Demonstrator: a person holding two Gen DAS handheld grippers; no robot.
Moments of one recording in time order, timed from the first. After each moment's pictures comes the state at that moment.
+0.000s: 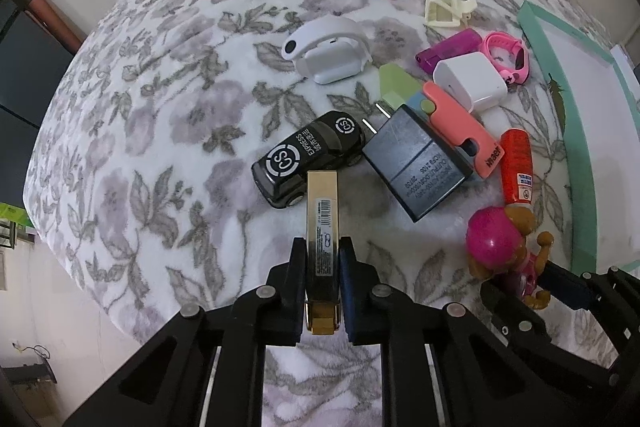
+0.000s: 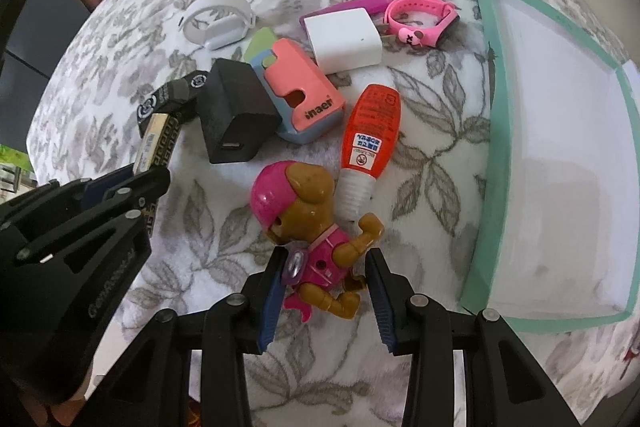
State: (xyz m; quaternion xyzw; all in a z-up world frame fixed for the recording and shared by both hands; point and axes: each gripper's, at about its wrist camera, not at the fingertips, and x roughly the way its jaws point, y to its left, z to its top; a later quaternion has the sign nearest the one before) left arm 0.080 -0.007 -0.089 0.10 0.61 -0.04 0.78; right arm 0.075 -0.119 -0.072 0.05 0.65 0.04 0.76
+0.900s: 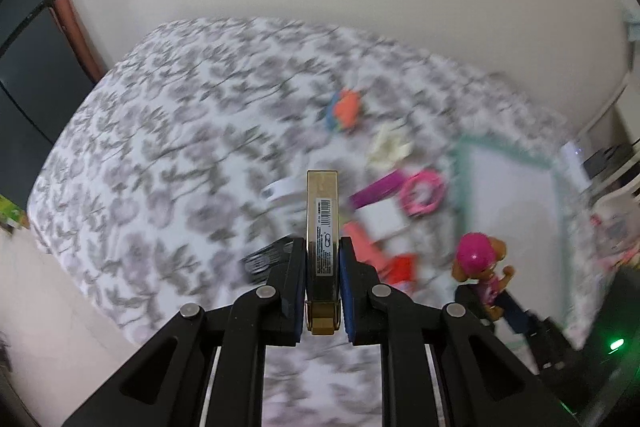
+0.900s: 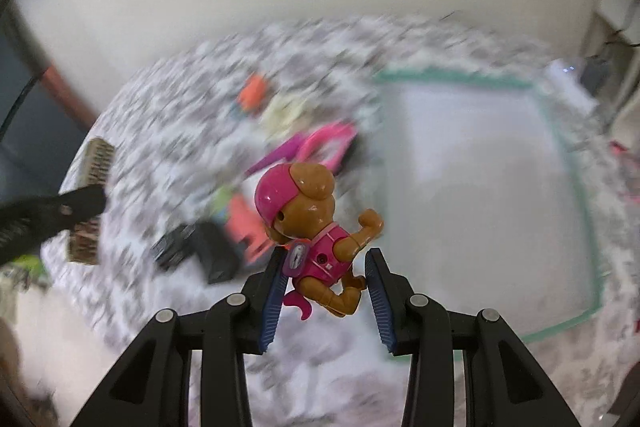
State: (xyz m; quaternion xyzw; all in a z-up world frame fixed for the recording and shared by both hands) left arm 0.097 -0.043 0.046 0.01 0.53 -0.06 0.85; right arm 0.058 -0.204 0.020 0.13 0.49 -0.08 0.86
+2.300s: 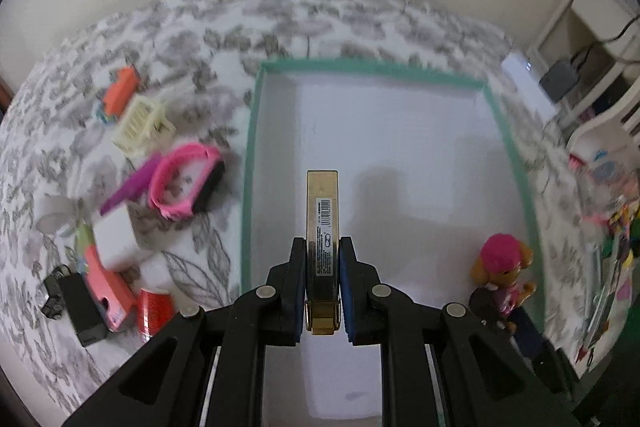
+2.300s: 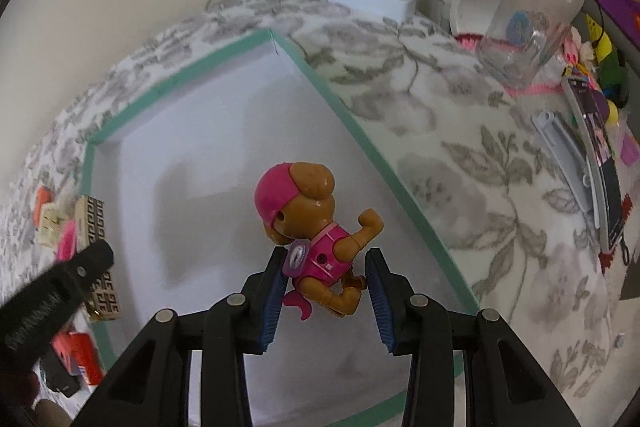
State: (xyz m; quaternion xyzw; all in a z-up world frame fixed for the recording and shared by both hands) left arm 0.107 -0.248 -0.073 0.07 0.57 -0.17 0.80; right arm 0.034 -0.363 -0.070 0.23 0.52 -0.30 0.77
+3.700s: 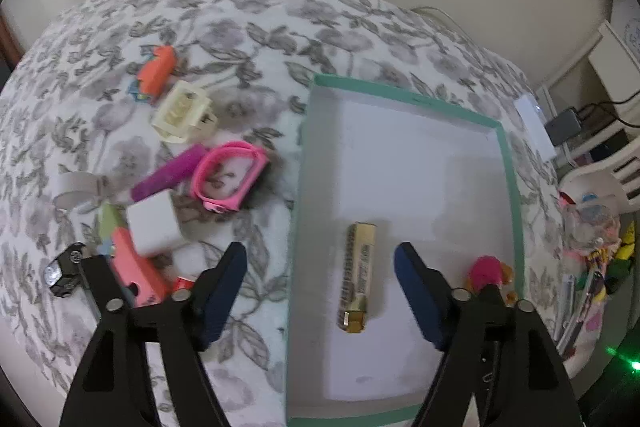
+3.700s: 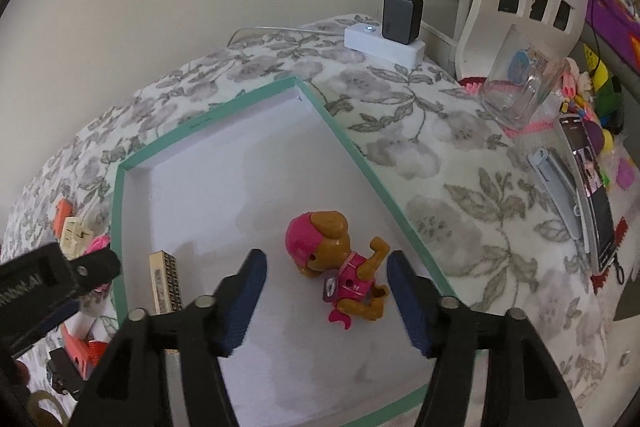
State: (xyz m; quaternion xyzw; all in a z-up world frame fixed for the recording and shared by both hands) left arm 0.131 -0.201 -0.037 0.00 0.59 -0.14 0.80; right arm 0.035 -0.351 -0.038 0.20 0.46 -0.30 0.81
